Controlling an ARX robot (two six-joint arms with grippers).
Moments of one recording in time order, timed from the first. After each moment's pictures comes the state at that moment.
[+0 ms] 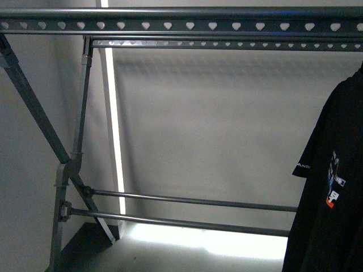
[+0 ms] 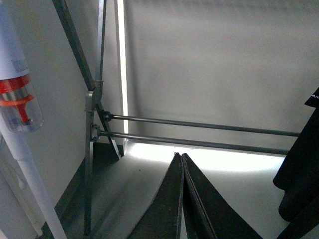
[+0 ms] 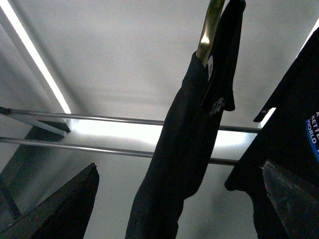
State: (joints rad) left arm 0.00 0.14 0.02 0.14 0.00 0.00; right arm -0.30 1.57 1.29 -0.03 -0.33 -0.08
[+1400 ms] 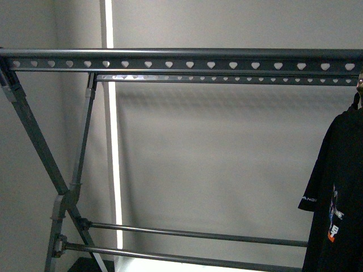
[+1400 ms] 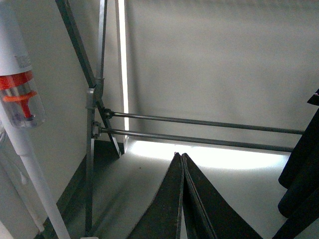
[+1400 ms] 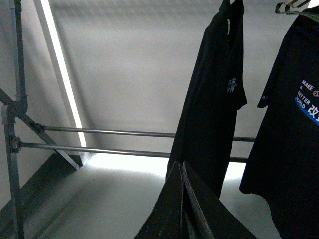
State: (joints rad) left arm 0.00 0.00 0.02 0.00 0.00 0.00; right arm 0.00 0.04 0.04 -0.01 0.00 0.00
